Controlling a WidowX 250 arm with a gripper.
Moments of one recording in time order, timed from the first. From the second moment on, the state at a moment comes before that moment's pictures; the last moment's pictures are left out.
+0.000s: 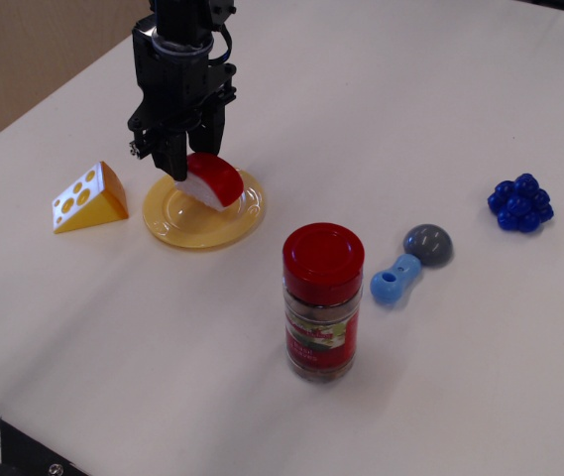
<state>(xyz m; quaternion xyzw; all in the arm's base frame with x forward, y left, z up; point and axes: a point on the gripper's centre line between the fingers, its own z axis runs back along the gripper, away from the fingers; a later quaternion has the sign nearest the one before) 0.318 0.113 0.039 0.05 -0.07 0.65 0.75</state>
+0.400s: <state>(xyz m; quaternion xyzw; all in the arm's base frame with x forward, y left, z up) 0.358 0.117 0.044 0.03 -0.07 0.67 0.74</state>
